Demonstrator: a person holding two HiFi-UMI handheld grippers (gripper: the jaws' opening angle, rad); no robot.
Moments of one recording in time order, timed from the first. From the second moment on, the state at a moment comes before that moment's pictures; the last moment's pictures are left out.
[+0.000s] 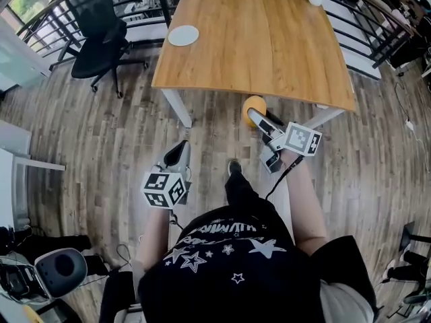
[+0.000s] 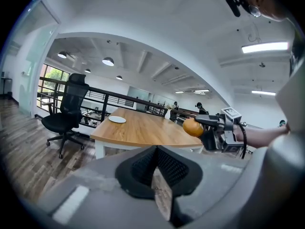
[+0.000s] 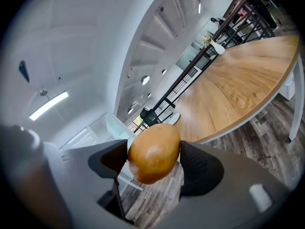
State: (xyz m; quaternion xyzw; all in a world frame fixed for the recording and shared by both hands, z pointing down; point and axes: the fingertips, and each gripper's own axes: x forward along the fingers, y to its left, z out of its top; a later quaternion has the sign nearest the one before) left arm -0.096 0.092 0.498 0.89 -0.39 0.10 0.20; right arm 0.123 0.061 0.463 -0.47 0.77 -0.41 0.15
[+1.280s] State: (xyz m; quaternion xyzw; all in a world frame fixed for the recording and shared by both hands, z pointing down) left arm -0.004 -0.108 0.469 0.85 -0.48 0.09 0.18; right arm 0.217 -0.162 0.456 -0.40 0.81 -0.41 0.11
